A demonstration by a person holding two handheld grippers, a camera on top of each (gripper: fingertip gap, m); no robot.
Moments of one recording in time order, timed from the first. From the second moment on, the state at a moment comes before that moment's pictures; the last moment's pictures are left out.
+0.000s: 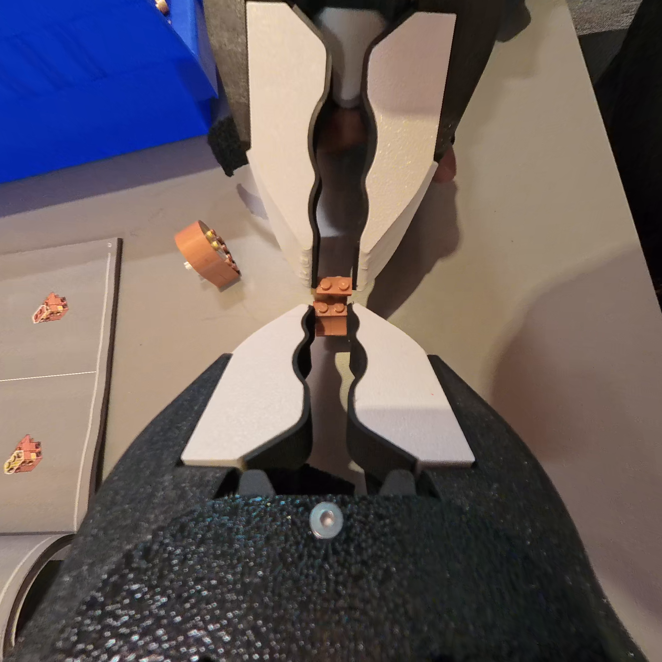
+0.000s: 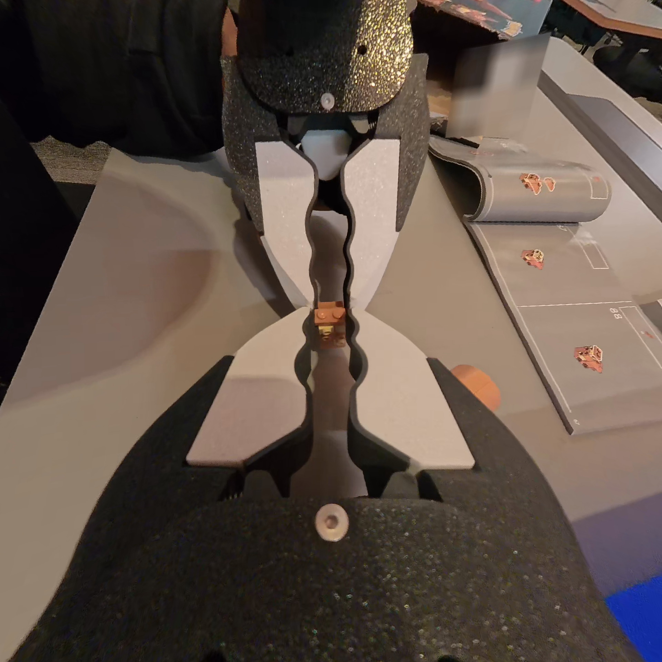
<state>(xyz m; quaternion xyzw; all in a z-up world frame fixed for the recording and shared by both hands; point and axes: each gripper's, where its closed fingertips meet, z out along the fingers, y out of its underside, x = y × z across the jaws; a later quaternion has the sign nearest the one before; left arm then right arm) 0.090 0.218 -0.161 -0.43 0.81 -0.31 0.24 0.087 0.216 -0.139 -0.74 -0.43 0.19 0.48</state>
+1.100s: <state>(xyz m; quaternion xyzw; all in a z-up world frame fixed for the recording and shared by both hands) 0.087 0.216 -0.160 -0.42 0.82 -0.31 0.23 0.087 0.215 -0.140 -0.74 -0.43 0.20 0.47</state>
